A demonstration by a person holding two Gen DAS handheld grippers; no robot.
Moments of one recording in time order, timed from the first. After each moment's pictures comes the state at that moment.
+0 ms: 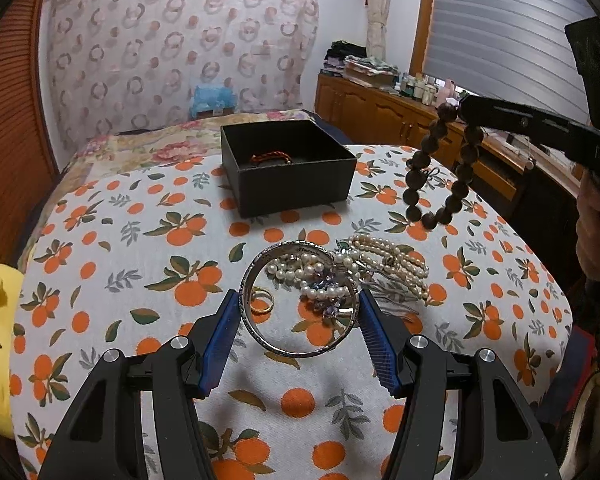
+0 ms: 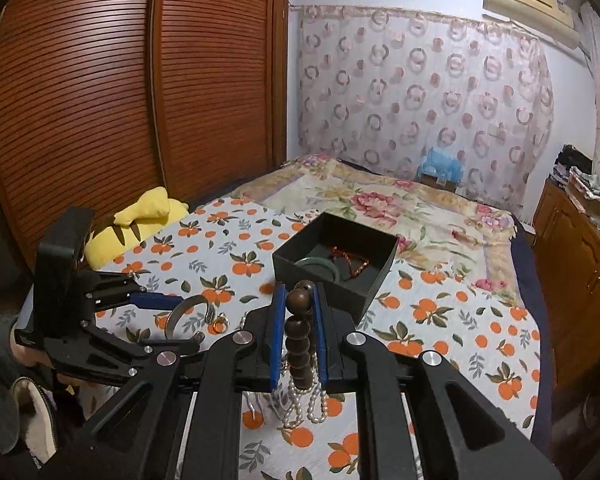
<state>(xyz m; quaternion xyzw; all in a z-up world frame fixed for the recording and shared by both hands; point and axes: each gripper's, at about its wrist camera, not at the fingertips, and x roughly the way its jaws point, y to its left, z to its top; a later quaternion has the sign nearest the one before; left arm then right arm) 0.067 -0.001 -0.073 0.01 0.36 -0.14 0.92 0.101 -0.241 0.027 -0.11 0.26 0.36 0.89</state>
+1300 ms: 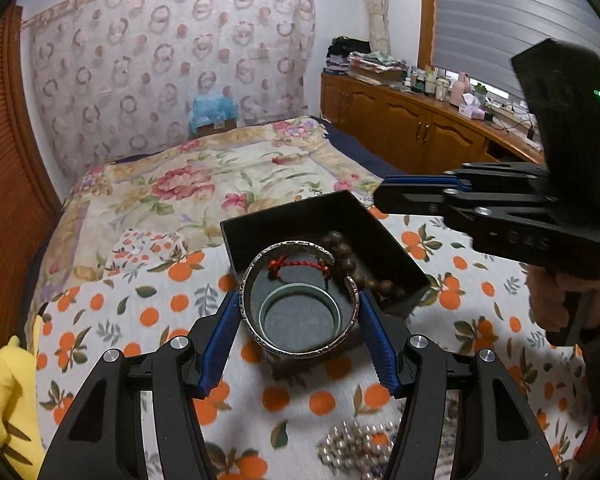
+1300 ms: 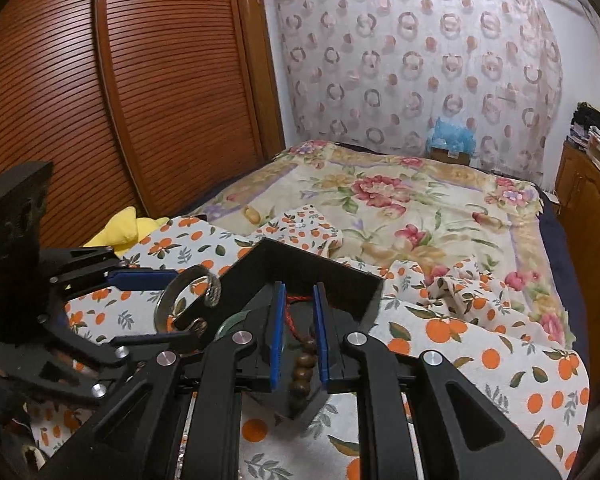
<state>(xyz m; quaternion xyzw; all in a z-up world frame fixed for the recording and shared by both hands) 0.221 -0.014 -0.040 0.05 0.36 -0.13 0.92 0.275 -0.213 -0.018 -0.05 0.31 0.37 0.88</state>
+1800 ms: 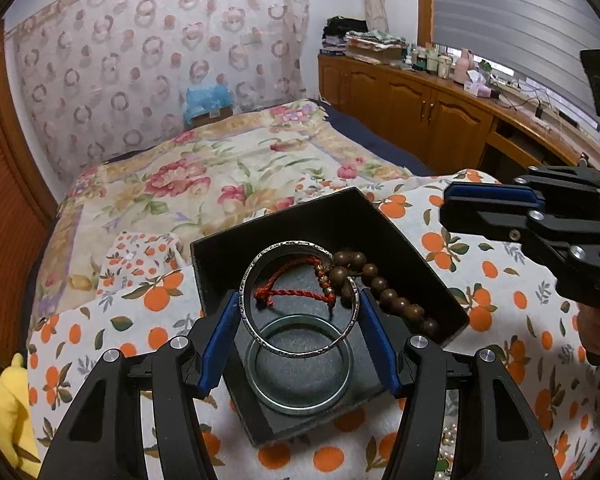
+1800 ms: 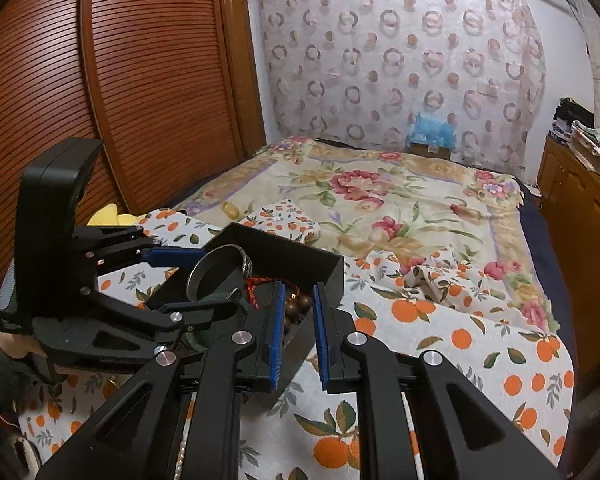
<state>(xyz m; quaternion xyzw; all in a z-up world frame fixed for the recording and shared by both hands) 0.268 -0.038 -0.061 0.08 0.38 -0.13 0.91 0.272 -0.237 -0.028 -0.06 0.31 0.34 0.88</state>
